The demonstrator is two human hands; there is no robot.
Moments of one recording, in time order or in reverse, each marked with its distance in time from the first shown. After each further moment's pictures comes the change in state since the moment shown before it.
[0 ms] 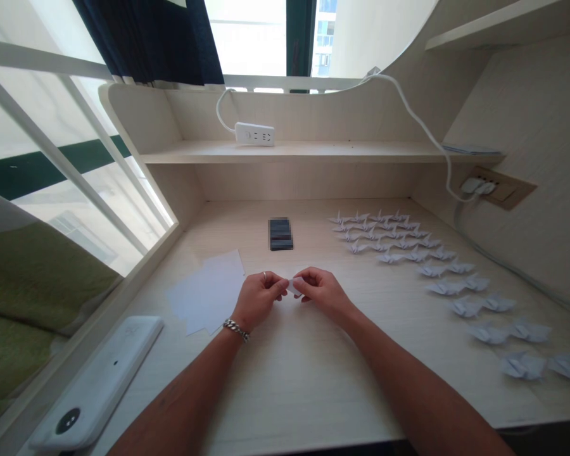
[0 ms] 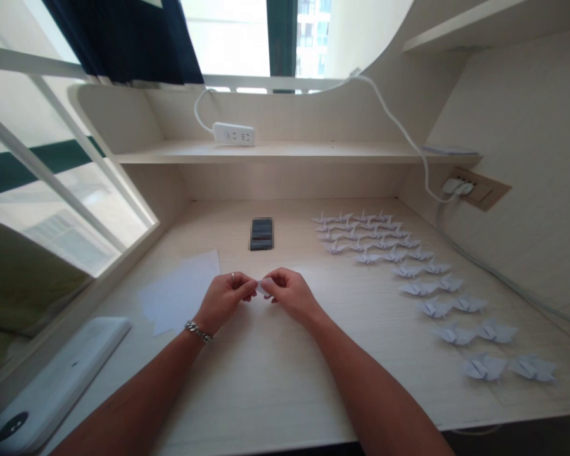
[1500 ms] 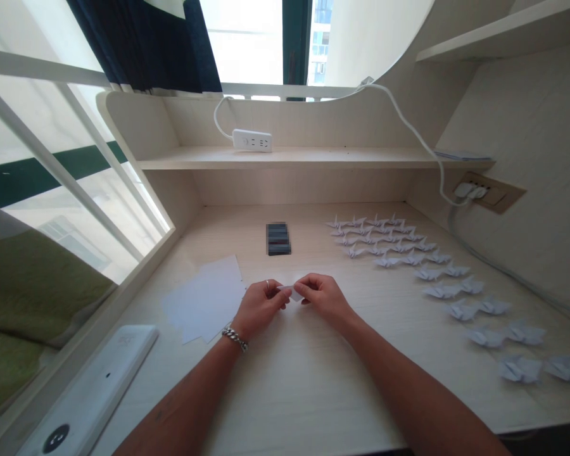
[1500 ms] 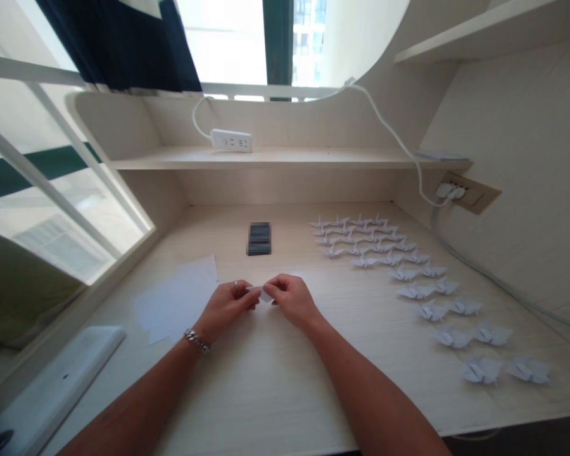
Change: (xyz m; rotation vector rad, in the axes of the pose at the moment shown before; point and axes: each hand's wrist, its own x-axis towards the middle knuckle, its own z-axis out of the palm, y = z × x) left_hand 0.001 -0.007 0.003 0.047 -0.086 -0.001; right_hand 0.003 0.003 -0.001 -0.062 0.049 -0.002
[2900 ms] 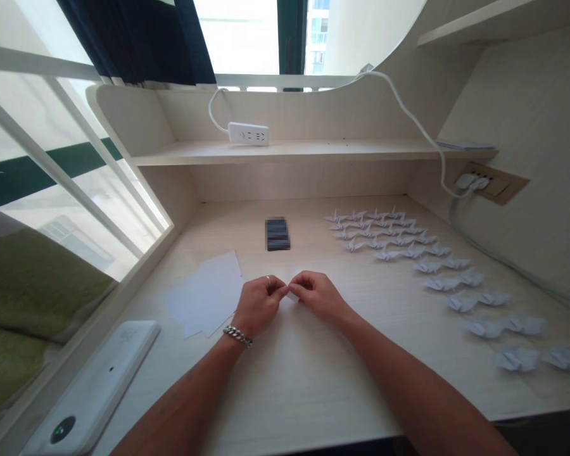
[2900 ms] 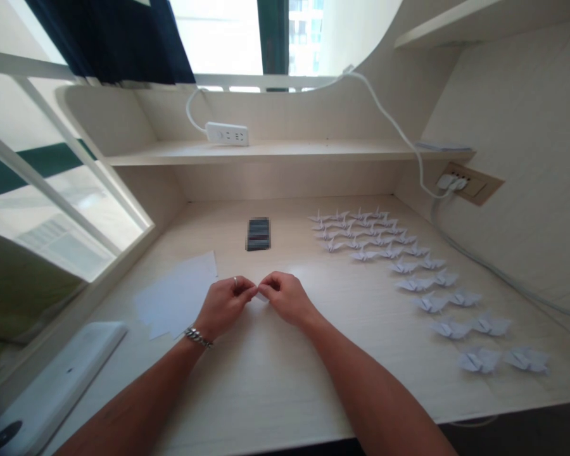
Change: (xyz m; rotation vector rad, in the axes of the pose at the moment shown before) left_hand -0.007 0.011 0.004 0.216 0.140 0.086; right_hand -0.003 -0.002 0.004 -0.229 0.022 -0.113
